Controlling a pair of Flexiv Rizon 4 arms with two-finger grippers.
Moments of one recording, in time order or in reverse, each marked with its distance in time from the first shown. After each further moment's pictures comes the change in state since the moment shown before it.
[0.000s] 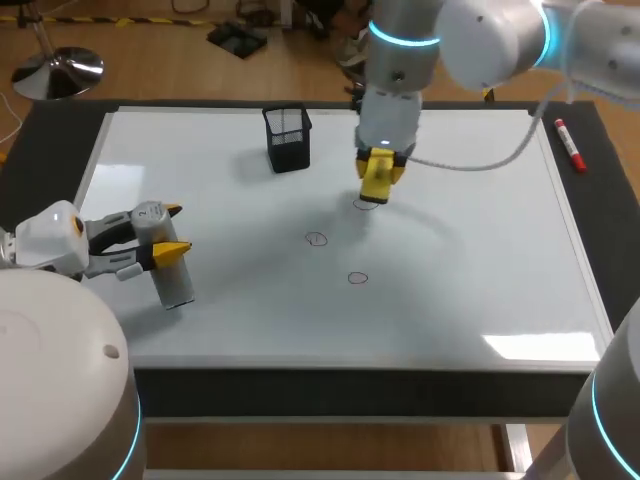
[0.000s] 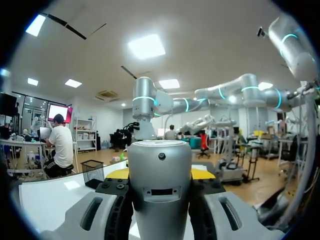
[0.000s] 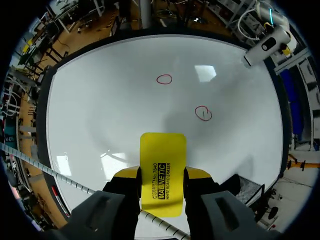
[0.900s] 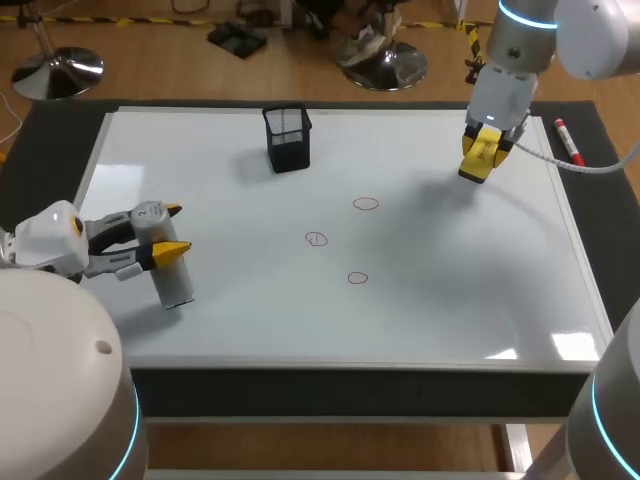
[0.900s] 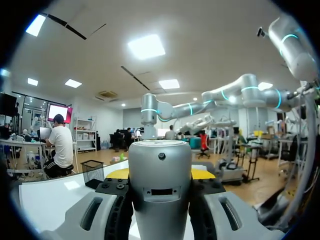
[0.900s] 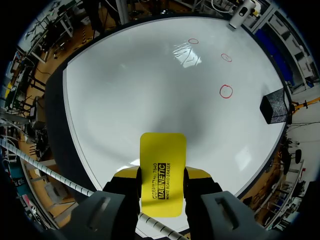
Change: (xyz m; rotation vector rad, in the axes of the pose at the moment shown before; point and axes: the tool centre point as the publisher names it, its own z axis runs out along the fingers) left arm 0.000 0.000 0.000 0.001 0.000 0.000; right arm 0.186 -0.093 -0.011 0.008 -0.042 0.375
